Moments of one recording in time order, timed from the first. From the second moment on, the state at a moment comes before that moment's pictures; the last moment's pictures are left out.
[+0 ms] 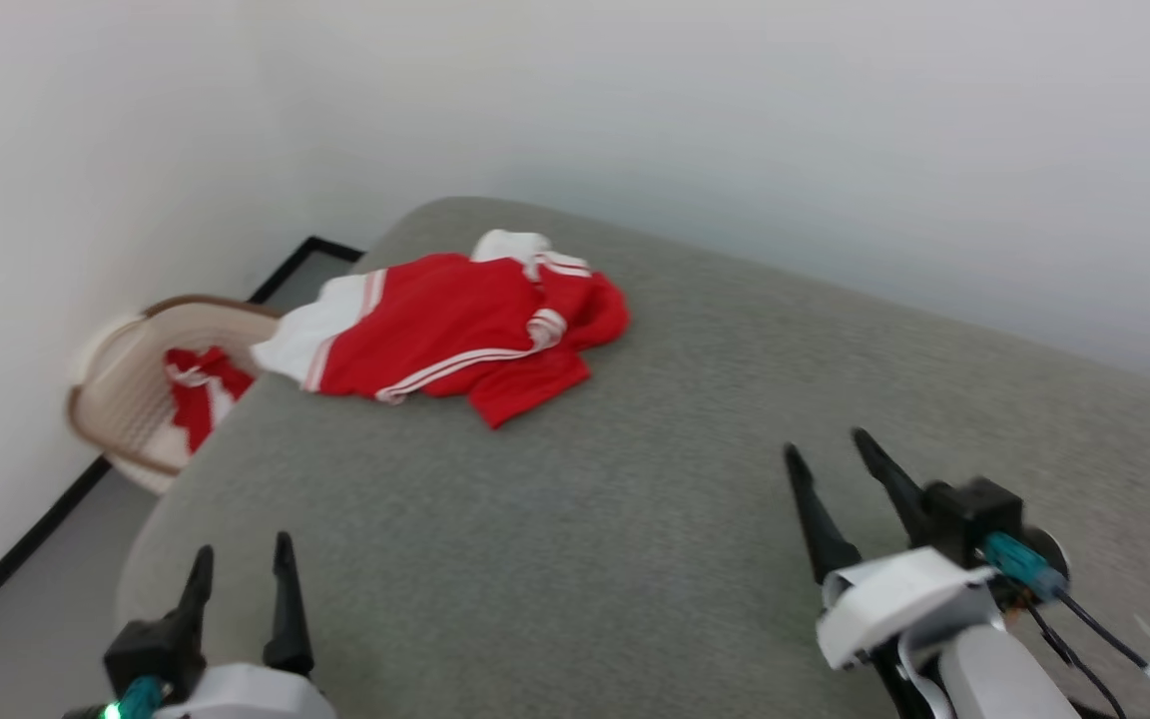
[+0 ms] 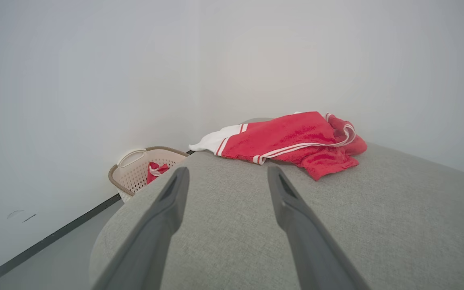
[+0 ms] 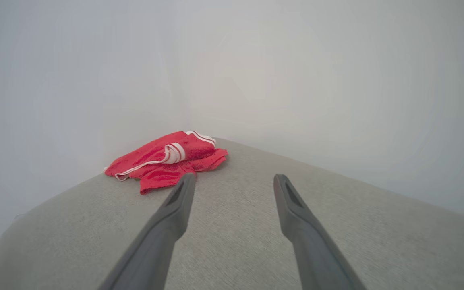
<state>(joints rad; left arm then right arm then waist) -0.07 0.06 0.14 0.33 -0.14 -0.05 -0.26 -0.31 -0.06 0.21 0.50 0.22 0.13 -0.26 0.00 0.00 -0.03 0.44</state>
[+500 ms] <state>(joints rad) 0.06 0.05 0.19 0.18 -0.22 0.00 -0.26 -0.44 -0.05 0.46 0.56 0.33 0.13 -0.26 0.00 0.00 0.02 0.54</state>
